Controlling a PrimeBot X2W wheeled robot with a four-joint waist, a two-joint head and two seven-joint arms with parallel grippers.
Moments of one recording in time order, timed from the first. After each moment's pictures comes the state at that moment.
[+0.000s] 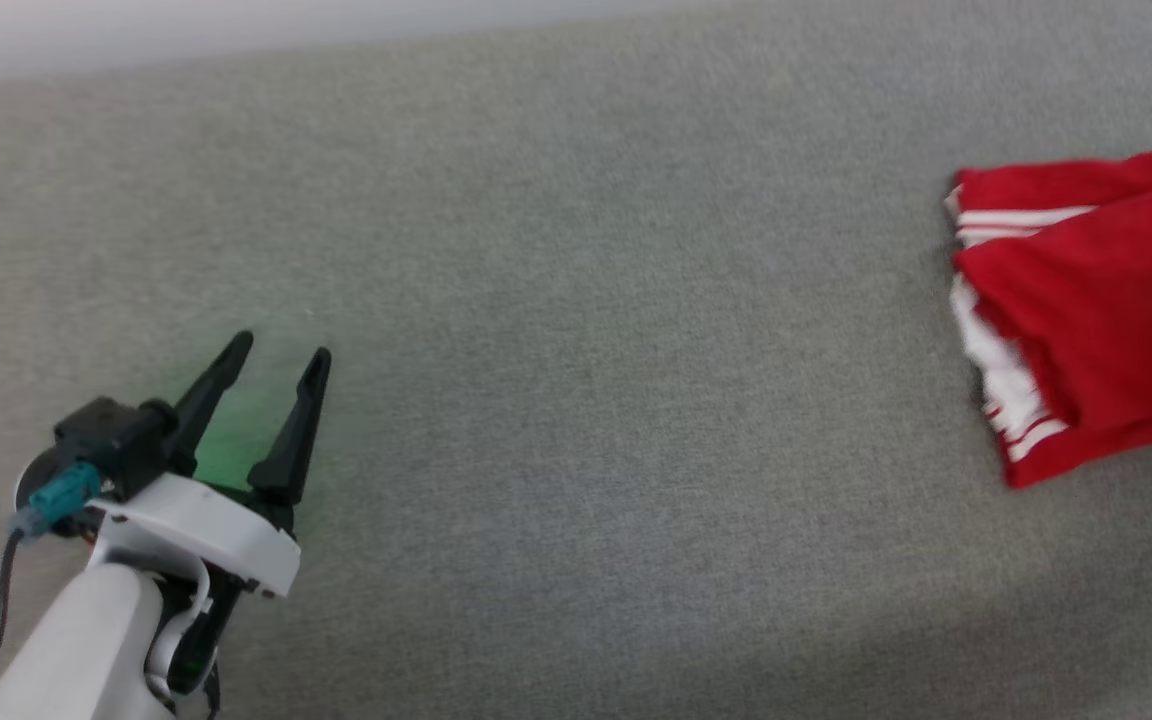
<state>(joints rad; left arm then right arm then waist) -0.37 0.50 -0.31 0.28 -0.58 -0.13 -0.21 -0.81 -0.75 0.42 0.67 0.59 0.13 0.30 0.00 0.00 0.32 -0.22</state>
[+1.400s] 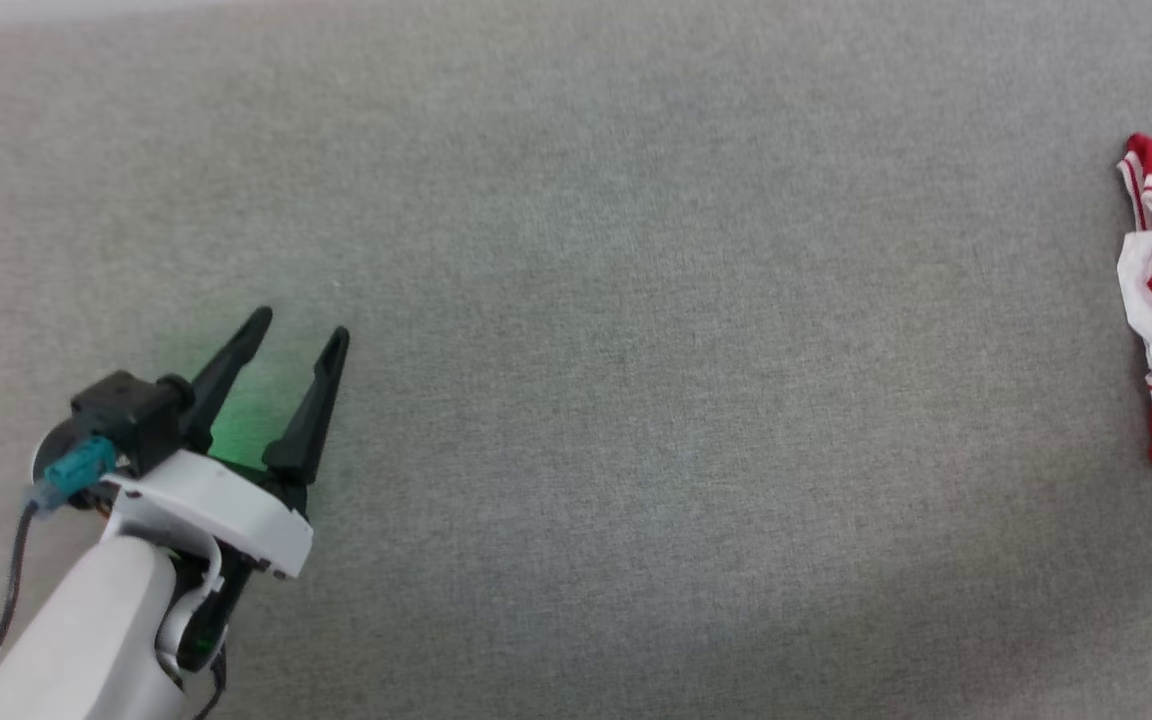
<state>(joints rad) -0.45 0.53 -0.41 0.32 -0.63 -0.13 -0.25 -1.05 -0.61 0.29 1.22 0.32 0.13 -0.13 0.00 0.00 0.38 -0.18</state>
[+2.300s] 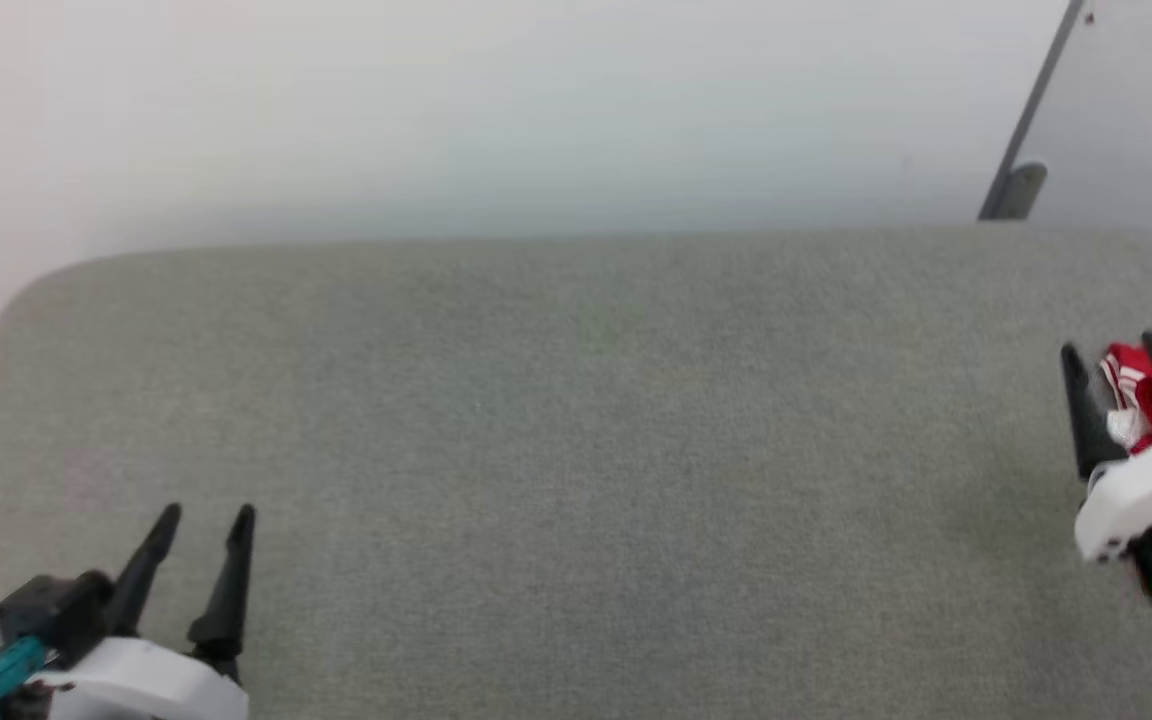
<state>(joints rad) -0.09 0.47 -0.17 0.29 -0.60 -0.10 -0.26 -0.53 -0.38 0.13 0.72 0.25 0.13 -0.26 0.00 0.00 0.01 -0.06</state>
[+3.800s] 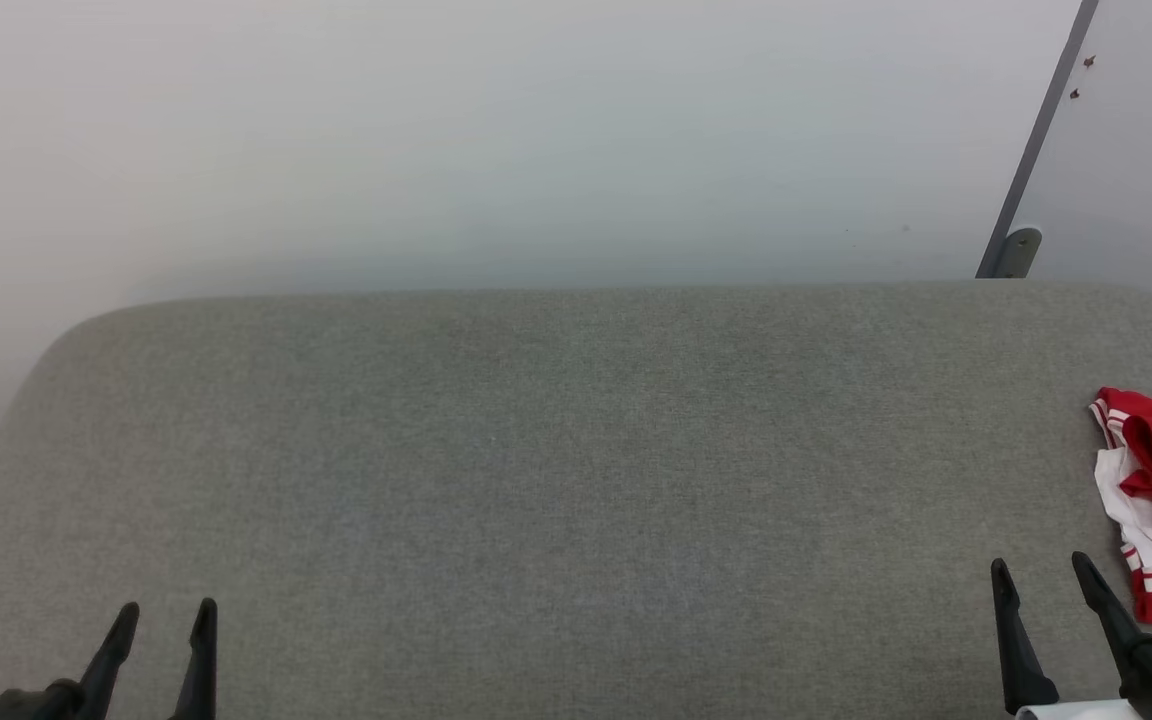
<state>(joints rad) 0.11 0.36 0.05 0.21 -0.42 -0.13 -0.26 0.06 -0.12 -0.07 0.18 0.07 0.13 -0.26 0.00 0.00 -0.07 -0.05</state>
